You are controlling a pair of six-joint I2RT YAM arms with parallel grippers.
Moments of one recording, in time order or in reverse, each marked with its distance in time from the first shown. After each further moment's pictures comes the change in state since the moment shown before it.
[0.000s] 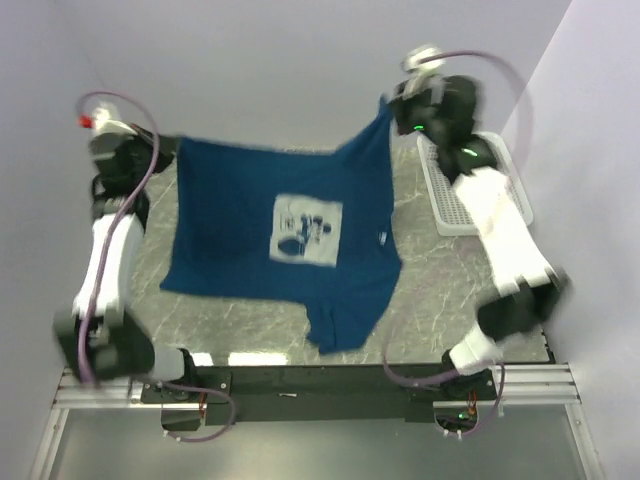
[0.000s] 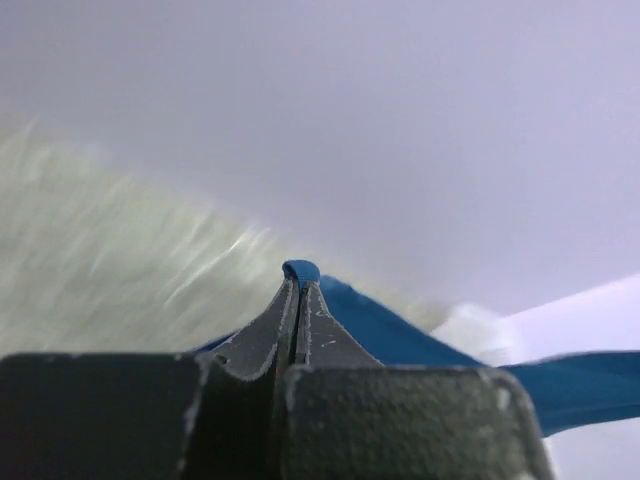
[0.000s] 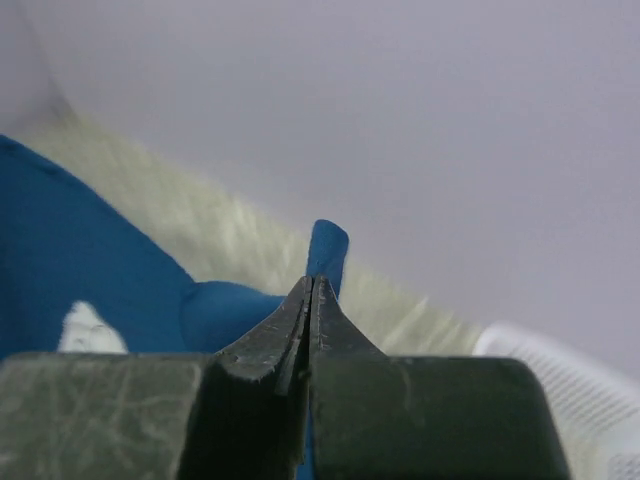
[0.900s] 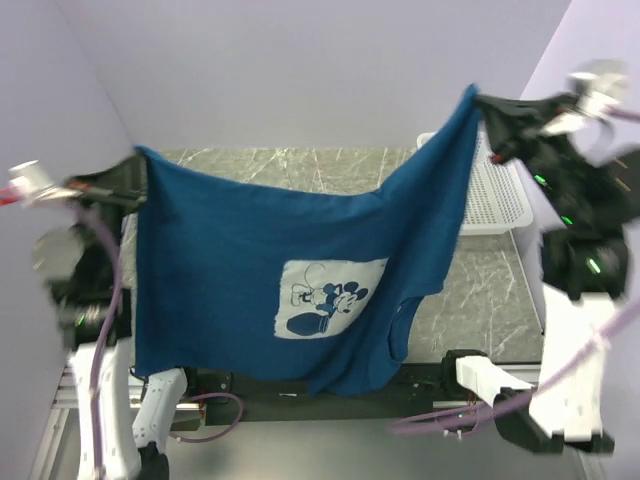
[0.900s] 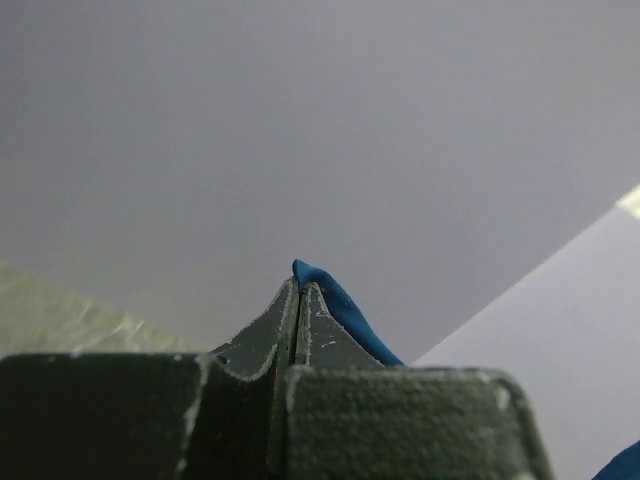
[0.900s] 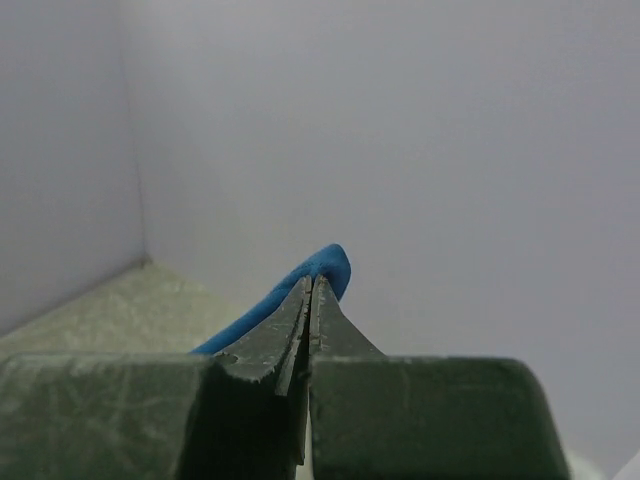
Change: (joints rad) left arm -0.036 -0.765 -0.021 -0.146 -0.155 -0.161; right arm -0.269 -0.596 0.082 -0.069 -0.304 0.221
